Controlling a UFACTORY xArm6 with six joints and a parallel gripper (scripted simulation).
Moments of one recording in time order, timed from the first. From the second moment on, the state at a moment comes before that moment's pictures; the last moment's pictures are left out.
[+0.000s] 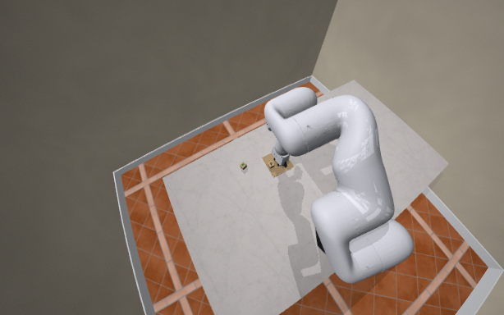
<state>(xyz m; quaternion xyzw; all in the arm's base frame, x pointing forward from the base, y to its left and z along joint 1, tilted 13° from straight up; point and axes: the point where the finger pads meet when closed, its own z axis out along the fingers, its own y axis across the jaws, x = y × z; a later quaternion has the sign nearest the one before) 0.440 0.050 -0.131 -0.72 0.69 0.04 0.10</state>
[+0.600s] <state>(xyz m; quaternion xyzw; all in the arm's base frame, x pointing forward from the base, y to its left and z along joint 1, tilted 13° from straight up) 0.440 0.050 -0.130 -0.72 0.69 0.04 0.10</state>
